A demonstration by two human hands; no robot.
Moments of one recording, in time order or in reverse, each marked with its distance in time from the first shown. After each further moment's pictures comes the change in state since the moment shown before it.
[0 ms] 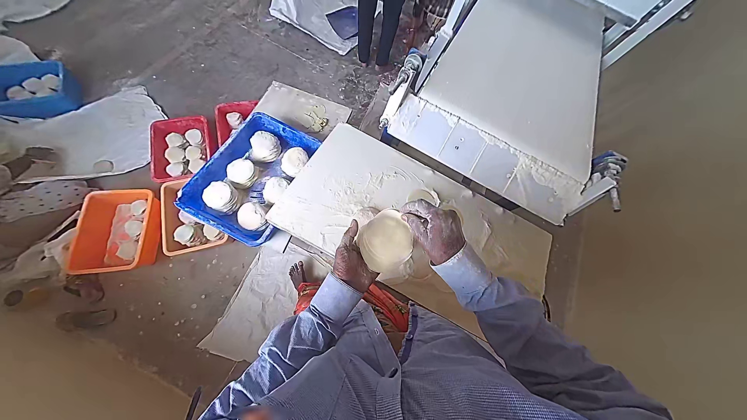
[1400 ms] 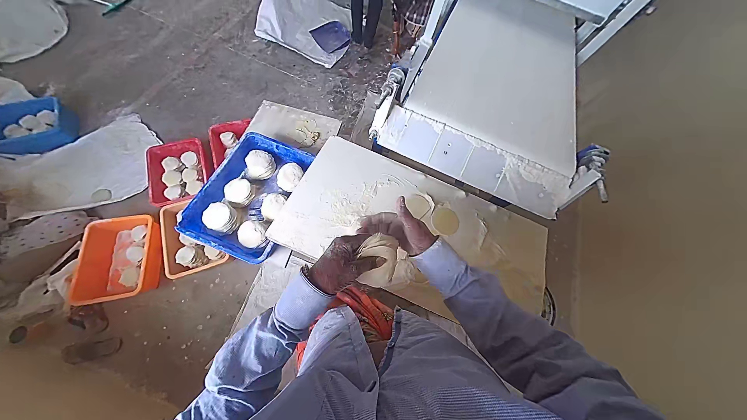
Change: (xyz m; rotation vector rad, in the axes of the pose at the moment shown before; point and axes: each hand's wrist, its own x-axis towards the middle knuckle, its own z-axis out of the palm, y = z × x) left_hand -0.019 0.076 0.024 1.425 -0.427 0.251; right_hand 0.023 -0.013 0.030 1.156 -0.435 0.357
